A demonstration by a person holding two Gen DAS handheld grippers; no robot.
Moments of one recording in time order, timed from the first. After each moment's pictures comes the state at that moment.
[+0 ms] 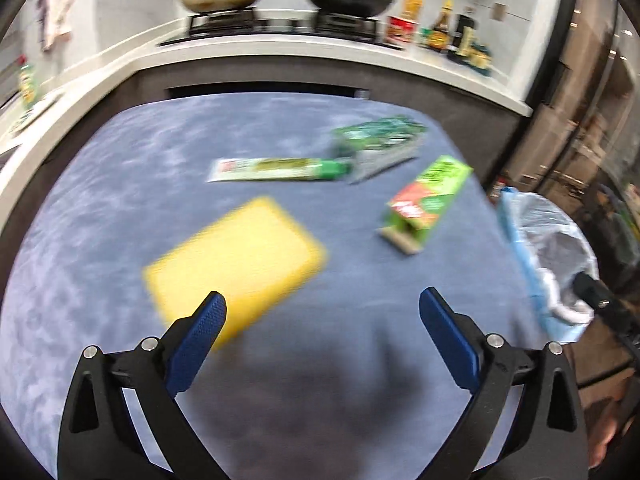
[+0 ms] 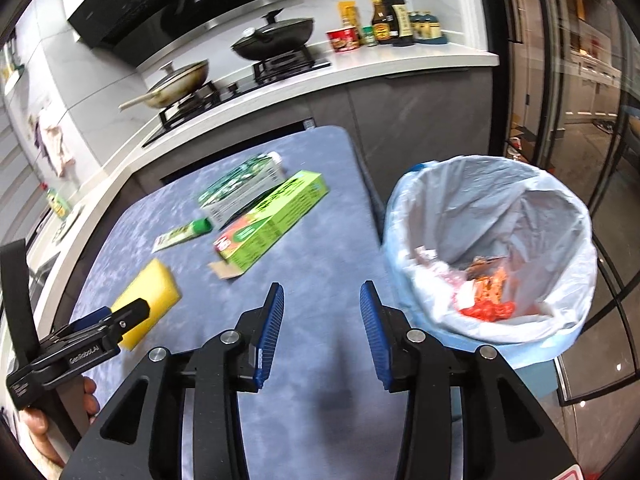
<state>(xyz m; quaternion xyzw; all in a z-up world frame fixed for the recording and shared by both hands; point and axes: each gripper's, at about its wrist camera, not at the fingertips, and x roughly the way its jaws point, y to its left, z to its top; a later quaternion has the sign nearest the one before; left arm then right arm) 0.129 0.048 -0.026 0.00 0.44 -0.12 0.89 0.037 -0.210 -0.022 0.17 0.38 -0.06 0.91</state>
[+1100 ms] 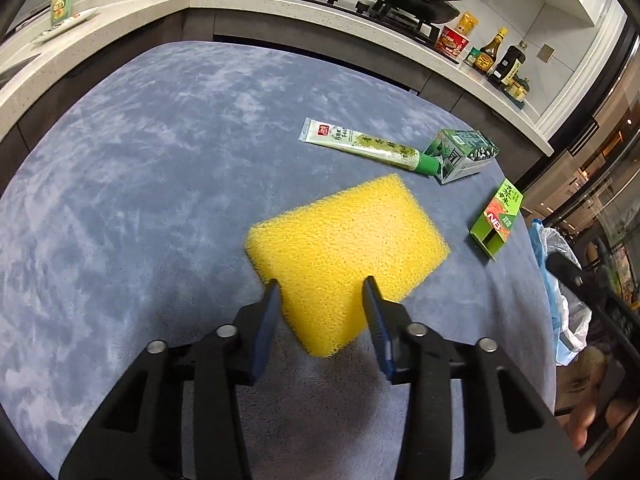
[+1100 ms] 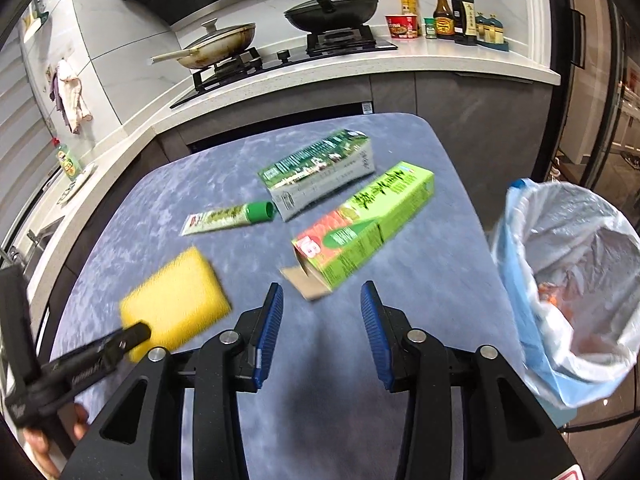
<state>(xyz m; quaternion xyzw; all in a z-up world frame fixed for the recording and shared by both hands) 0.154 0.134 -0.063 -0.10 0.48 -0.12 0.86 0.120 -0.129 -0.038 0.12 0.40 -0.02 0.91</state>
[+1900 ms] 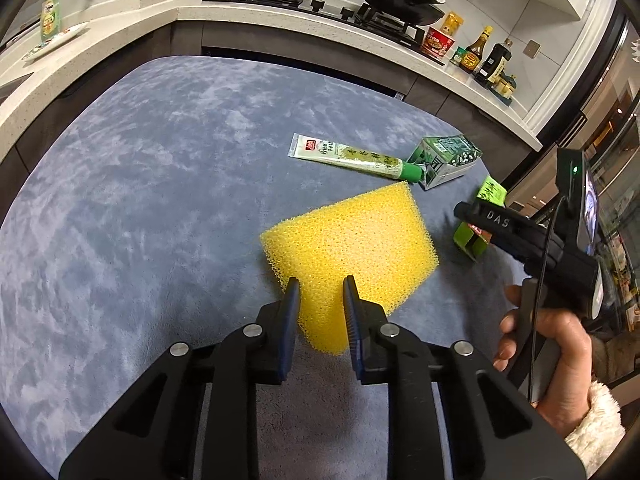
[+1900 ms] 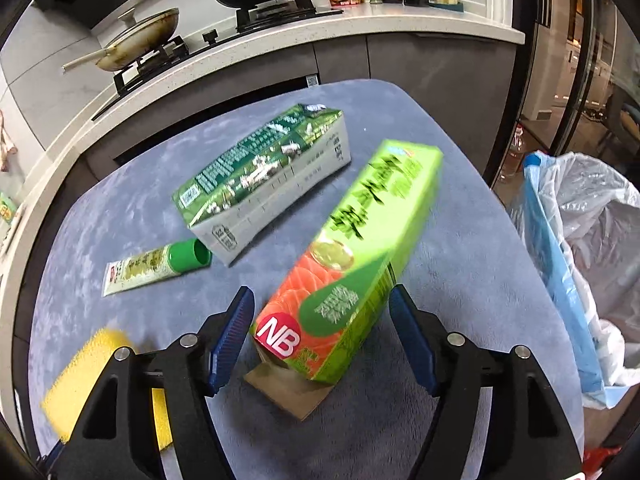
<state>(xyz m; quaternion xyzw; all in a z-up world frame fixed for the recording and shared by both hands) 0.149 0.136 -0.043 -0.09 0.47 -0.14 0.87 0.205 -0.131 -0.088 0.16 0.44 -0.13 0.87</state>
